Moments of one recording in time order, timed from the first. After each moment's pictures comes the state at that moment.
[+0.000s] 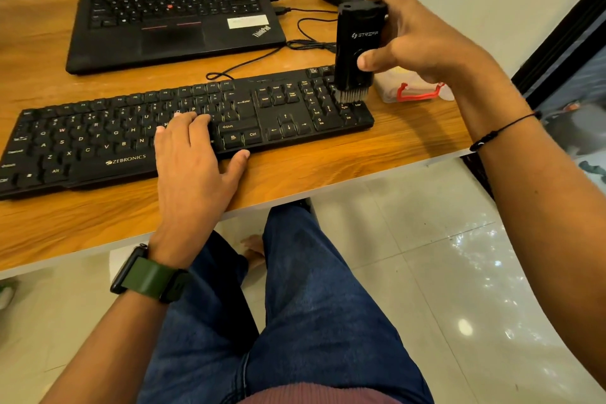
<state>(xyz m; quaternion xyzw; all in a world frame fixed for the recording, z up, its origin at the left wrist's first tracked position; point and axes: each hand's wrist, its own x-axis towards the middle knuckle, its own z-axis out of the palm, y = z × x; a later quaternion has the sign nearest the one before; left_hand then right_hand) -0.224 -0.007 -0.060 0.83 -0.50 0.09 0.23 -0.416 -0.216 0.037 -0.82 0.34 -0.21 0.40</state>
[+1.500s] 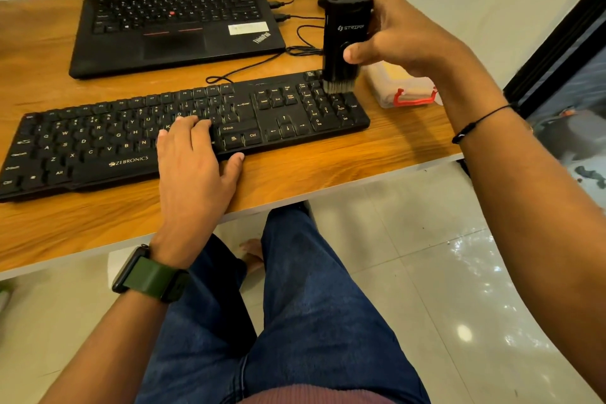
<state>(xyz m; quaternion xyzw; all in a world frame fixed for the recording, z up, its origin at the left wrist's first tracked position) -0.226 -0.007 -0.061 0.83 -0.51 0.10 0.22 -0.400 -0.219 0.046 -0.82 0.34 -0.20 0.40</state>
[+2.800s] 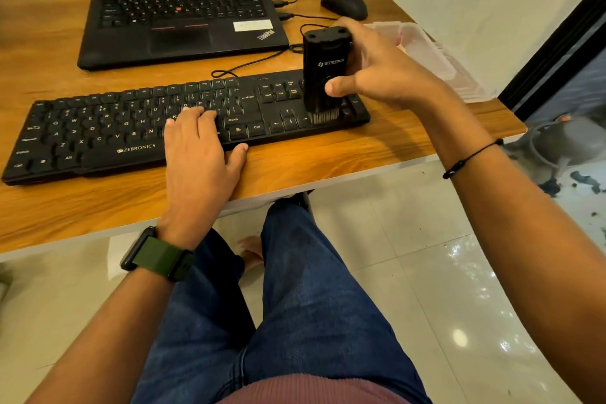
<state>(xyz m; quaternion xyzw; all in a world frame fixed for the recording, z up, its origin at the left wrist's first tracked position) -0.227 -0.004 -0.060 0.82 -0.52 0.11 0.23 -0.397 -0.172 0.033 -0.84 0.31 -0.18 0.41</state>
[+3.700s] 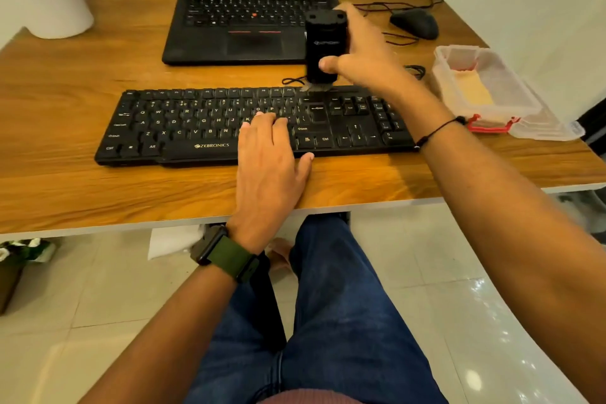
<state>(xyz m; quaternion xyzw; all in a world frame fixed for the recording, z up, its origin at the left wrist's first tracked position) -0.229 -0.003 -0.057 0.83 -0.50 0.09 0.25 -0.278 -0.180 0.026 -0.86 0.31 -0.22 0.32</state>
